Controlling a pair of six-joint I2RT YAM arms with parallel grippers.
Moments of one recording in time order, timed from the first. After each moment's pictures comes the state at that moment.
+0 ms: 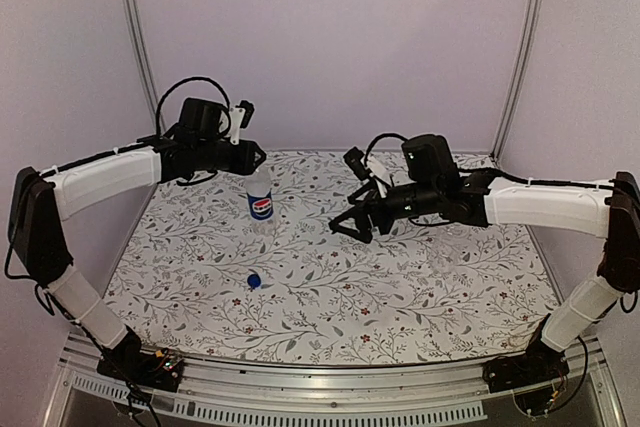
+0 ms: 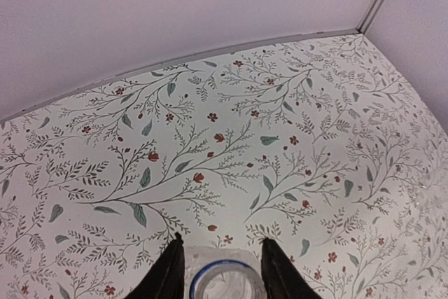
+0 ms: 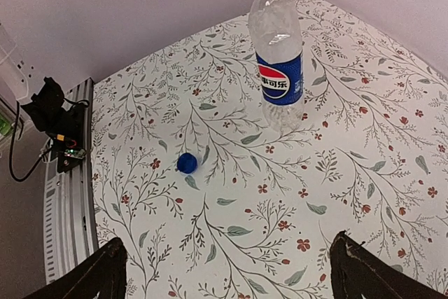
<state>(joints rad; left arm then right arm) -0.48 1.59 1.25 -0.21 0.05 -0.12 0.79 1.57 1.10 -0.03 -0.44 0.02</state>
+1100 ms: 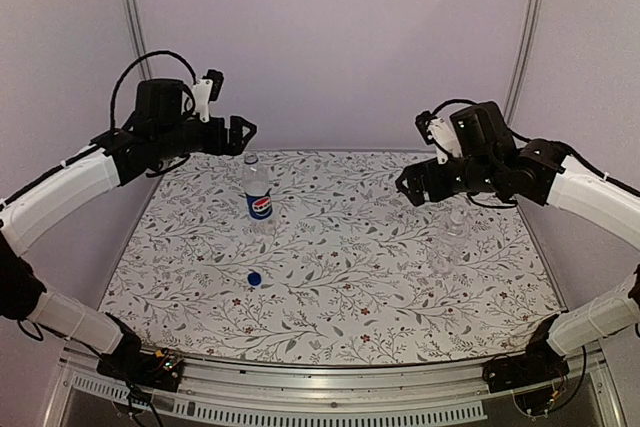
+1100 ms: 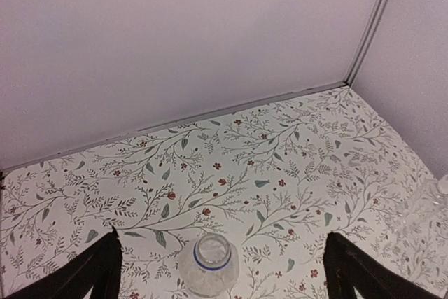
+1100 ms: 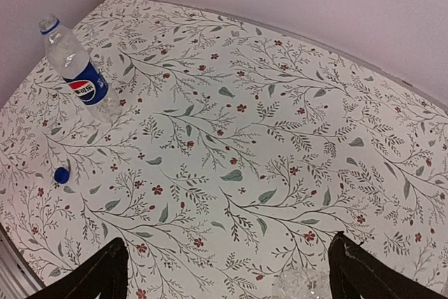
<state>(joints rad) -0.48 1.36 1.24 -0.25 0.01 -0.12 0.75 1.32 1.23 -0.54 0.15 0.18</state>
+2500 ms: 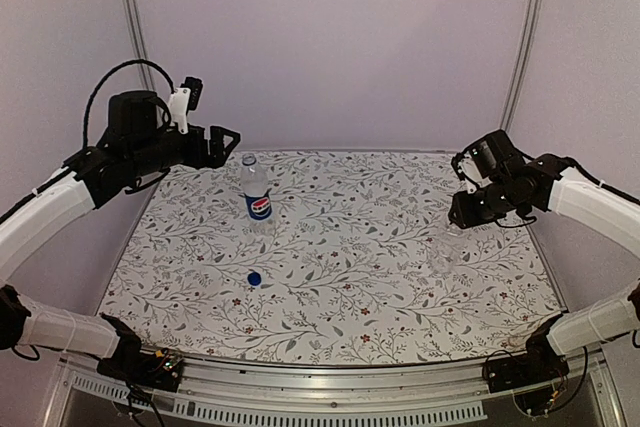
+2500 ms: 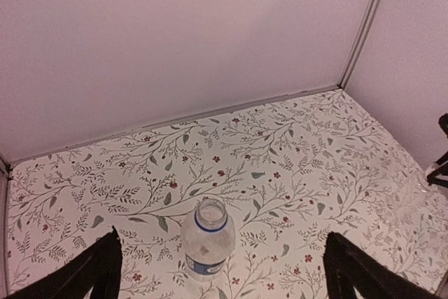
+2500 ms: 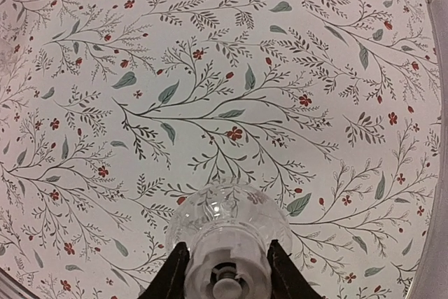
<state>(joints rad) -0.48 1.16 1.11 -0.27 0.01 -0.13 0.52 1.27 1.06 -0.77 0.14 0.25</state>
